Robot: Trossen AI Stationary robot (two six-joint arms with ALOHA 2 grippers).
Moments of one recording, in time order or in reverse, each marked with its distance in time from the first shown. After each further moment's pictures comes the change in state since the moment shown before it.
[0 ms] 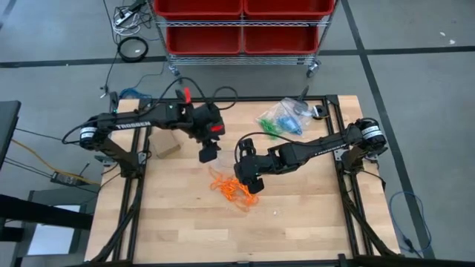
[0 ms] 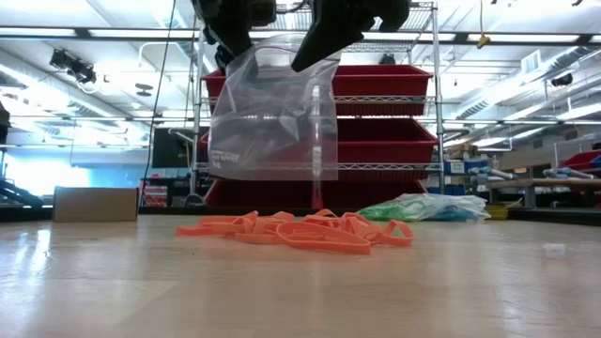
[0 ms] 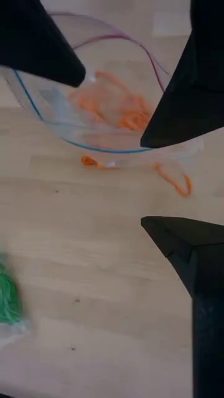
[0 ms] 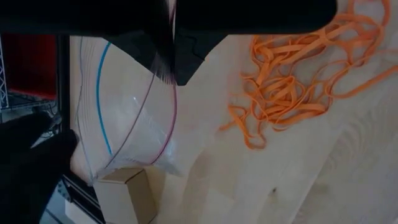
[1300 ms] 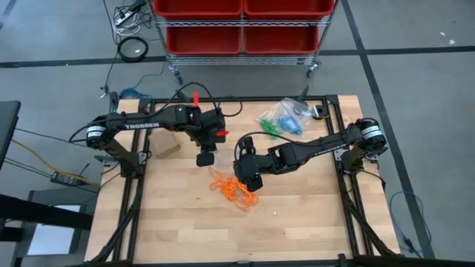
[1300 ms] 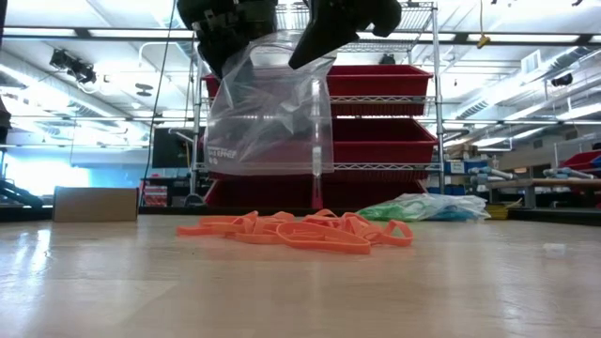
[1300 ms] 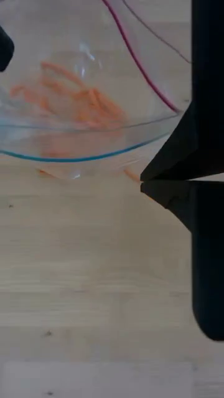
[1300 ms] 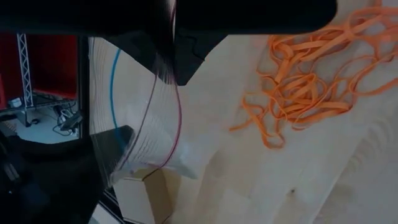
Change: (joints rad) left arm -0.002 0.066 -0.006 -0.087 0.031 0.124; right arm 0.000 -0.001 0.000 0.025 0.056 -0.036
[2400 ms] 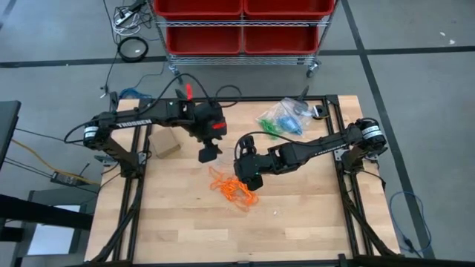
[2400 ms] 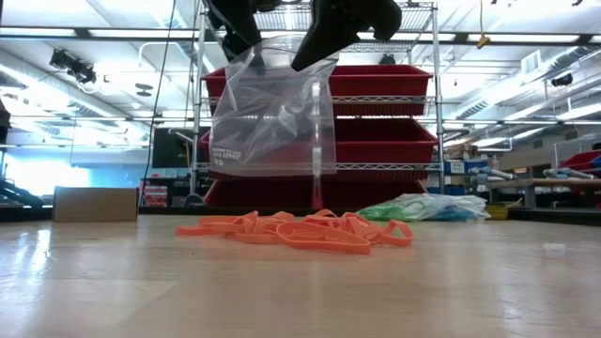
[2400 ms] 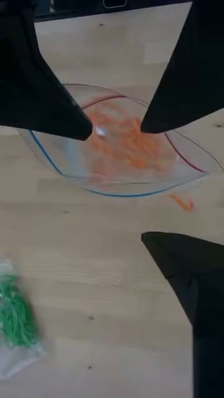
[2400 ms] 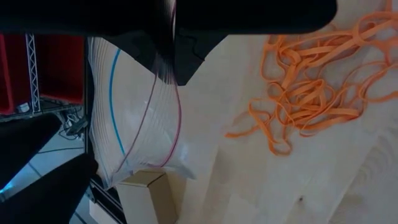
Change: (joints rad) left arm -0.008 -0.028 0.124 0.005 0.035 -0.086; right arm 0.000 0.000 0.000 -0.015 0.028 -0.002
